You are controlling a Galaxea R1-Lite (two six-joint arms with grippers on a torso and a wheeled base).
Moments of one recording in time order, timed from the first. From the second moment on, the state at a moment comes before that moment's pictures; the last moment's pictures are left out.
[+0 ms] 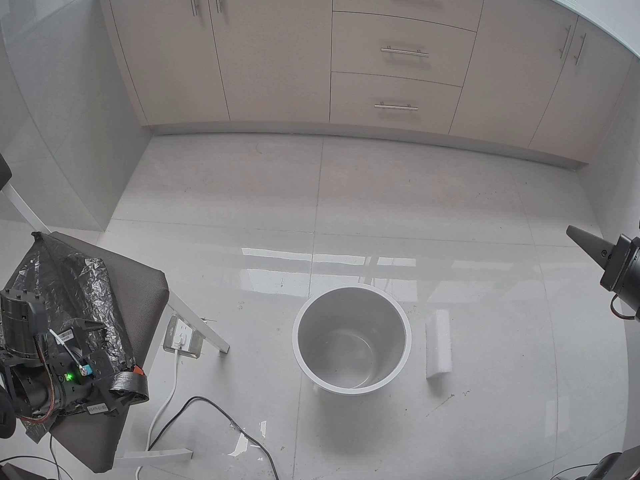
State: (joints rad) left arm -0.13 1.27 -0.29 -0.29 0.04 1.05; right arm 0.28 1.09 -0.51 -0.53 0.06 0.36
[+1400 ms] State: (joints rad) left arm -0.19 1.25 -0.40 -0.66 -0.19 -0.10; right arm 0.28 1.14 -0.48 -0.55 0.05 0.37
